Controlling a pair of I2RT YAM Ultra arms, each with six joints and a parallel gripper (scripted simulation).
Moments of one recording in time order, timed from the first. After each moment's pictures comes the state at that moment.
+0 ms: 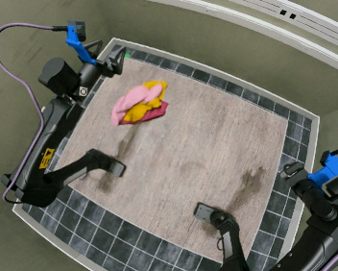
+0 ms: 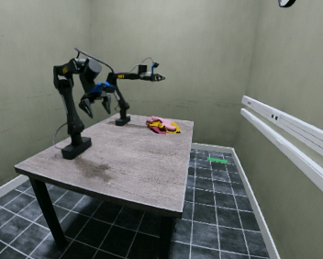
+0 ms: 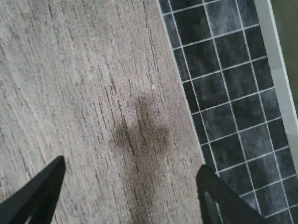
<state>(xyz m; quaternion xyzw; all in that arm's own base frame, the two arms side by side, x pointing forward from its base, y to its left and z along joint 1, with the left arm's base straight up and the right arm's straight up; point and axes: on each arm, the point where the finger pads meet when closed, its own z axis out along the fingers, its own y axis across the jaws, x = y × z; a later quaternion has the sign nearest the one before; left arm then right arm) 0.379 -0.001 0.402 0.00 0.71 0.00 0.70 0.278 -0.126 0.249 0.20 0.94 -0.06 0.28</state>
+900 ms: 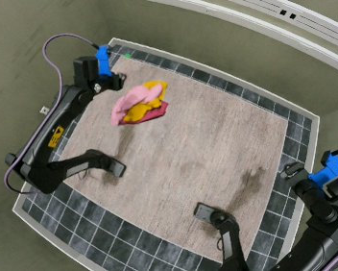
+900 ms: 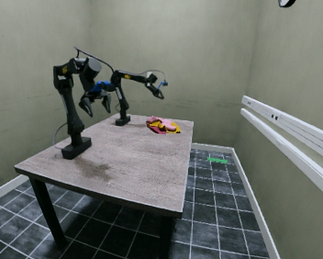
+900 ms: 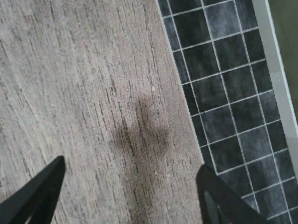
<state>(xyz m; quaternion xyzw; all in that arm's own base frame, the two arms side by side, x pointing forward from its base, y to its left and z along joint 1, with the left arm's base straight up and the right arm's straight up) 0.377 0.042 0.223 -0.09 0.90 0.01 0.42 0.278 -0.125 0.253 0.20 0.94 -0.06 0.29</state>
